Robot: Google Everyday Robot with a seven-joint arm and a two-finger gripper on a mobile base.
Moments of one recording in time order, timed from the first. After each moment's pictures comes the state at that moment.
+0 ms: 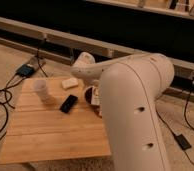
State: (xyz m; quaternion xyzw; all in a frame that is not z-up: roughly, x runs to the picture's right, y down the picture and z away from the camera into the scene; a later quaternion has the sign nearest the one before) arm -0.005 -0.005 0.888 -0.08 0.20 0.66 0.72
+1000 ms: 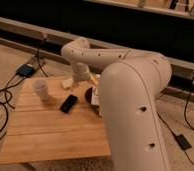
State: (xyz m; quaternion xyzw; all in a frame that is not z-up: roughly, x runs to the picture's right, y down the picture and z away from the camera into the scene) arm -0.059 -0.008 0.813 -0.25 0.25 0.60 0.72
